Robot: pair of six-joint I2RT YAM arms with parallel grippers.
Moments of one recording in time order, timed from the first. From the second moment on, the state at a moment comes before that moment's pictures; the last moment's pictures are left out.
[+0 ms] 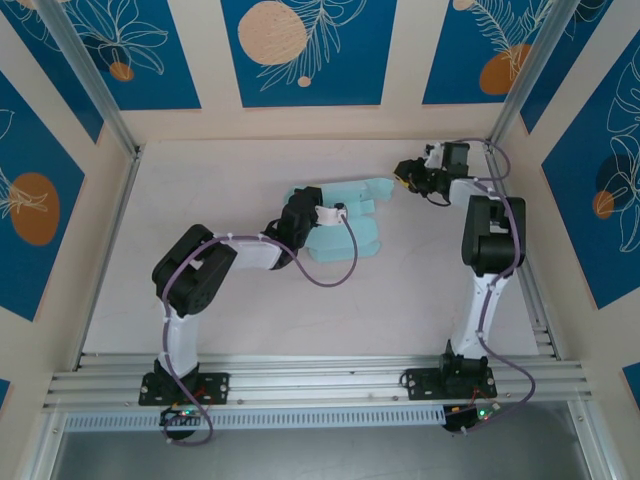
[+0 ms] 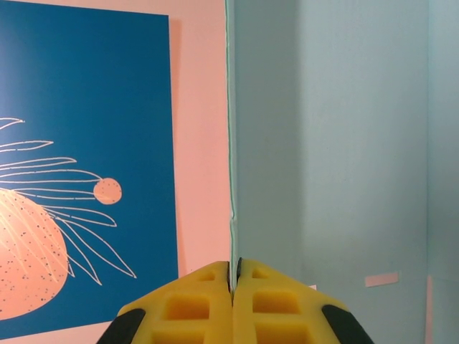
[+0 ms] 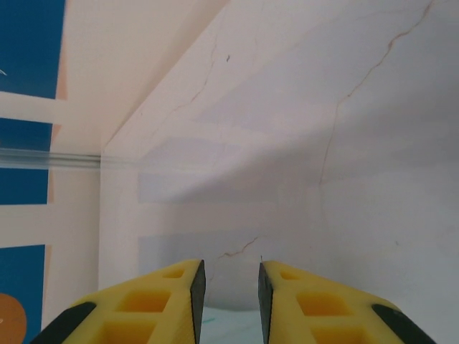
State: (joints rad) left arm -0.70 2.00 1.12 0.66 -0.38 1.39; right arm -0.07 2.17 1.50 -0.04 -0.78 0.68
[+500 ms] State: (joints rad) left arm -0.69 2.07 1.13 0.68 -0.38 1.40; right arm -0.02 2.15 1.31 0.02 -0.84 0.66
